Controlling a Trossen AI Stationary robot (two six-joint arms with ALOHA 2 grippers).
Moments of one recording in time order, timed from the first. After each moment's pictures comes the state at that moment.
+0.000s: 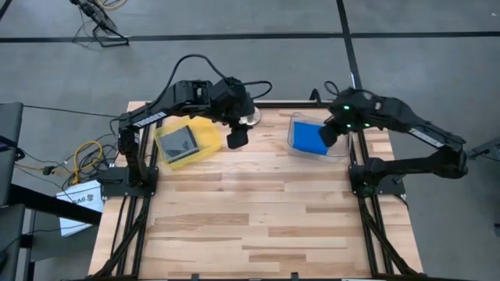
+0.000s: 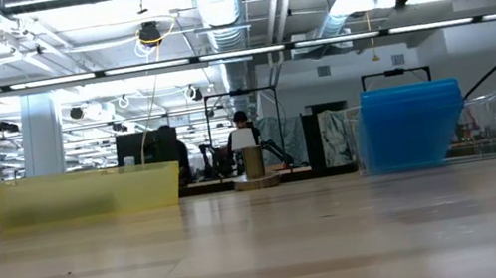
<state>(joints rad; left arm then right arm) 0.17 1.85 2.32 -1.28 -0.11 0.09 -0.46 1.01 1.21 -1.18 0.00 0.35</state>
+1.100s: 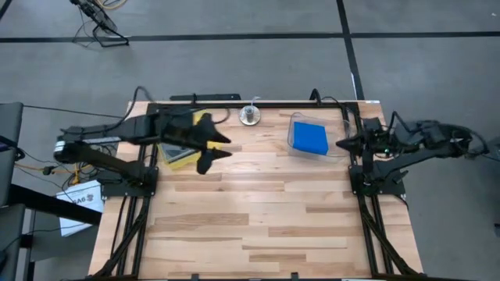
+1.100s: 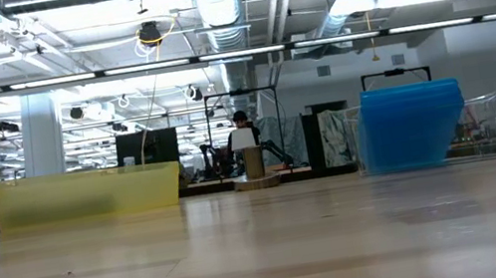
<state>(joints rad) 0.10 1.18 1.25 -0.51 0.10 -0.16 0.25 0.48 0.96 -0.85 0.36 0.48</state>
